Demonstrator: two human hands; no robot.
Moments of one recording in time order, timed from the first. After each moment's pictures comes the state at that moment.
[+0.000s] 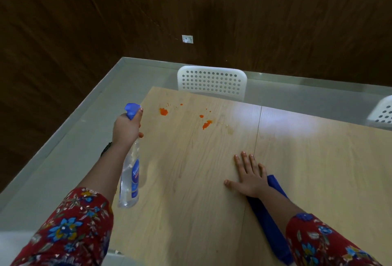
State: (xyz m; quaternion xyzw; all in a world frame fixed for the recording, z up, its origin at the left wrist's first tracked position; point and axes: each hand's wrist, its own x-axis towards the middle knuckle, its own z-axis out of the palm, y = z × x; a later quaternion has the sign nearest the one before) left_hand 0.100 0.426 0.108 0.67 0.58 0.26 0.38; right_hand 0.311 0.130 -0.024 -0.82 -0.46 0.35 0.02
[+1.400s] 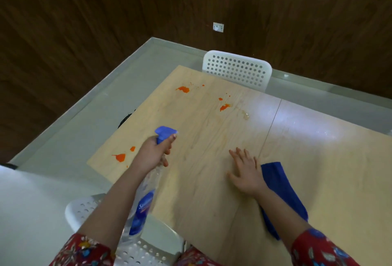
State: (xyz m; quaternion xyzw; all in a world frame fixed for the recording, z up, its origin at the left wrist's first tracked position) left_hand 0.022 0.271 0.098 0.64 0.55 0.16 0.50; right_hand 0.255 0.107 -0.018 -0.80 -0.54 0.26 0.09
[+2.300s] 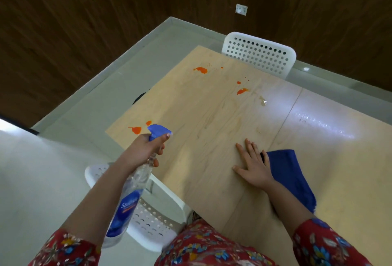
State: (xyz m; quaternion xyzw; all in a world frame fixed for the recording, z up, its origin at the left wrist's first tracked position) left_hand -0.055 0.238 0.105 0.59 0.57 0.12 0.56; right_hand 0.241 0.092 -0.037 -0.77 -0.56 0.30 0.04
